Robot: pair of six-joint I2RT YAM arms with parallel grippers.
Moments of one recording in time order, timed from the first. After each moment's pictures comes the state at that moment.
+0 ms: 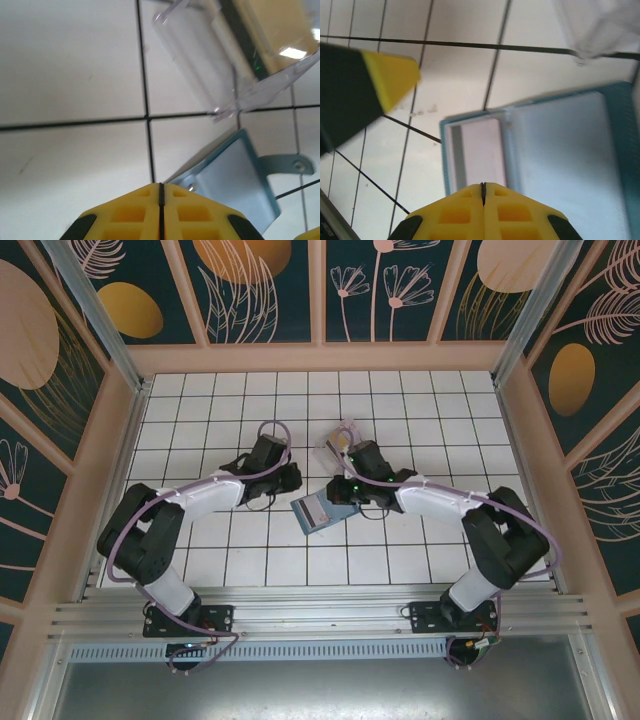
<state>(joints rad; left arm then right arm) -0.57 1.67 0.96 -0.14 0.14 -0.66 0.67 1.55 0.84 -0.15 -0.31 0.60</state>
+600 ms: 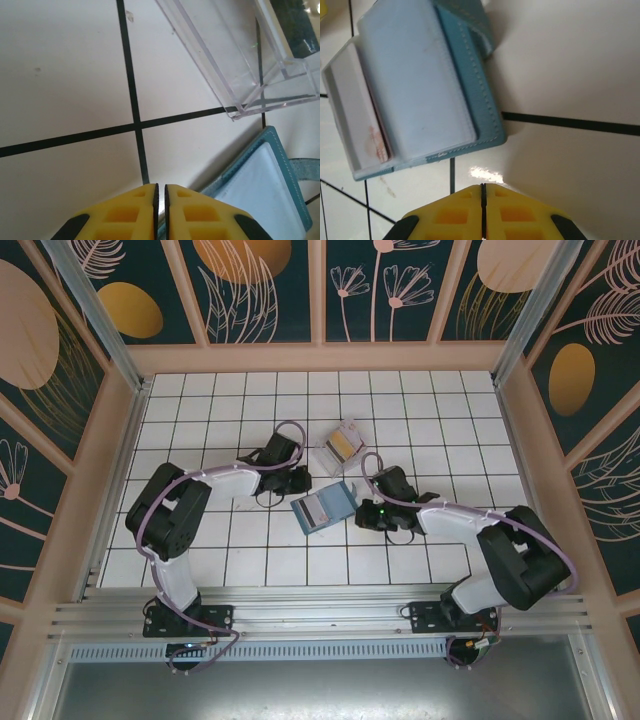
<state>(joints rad) -0.57 1.86 1.03 -0.14 0.24 -0.62 0.59 1.44 0.59 -0.16 -0.28 0.66</state>
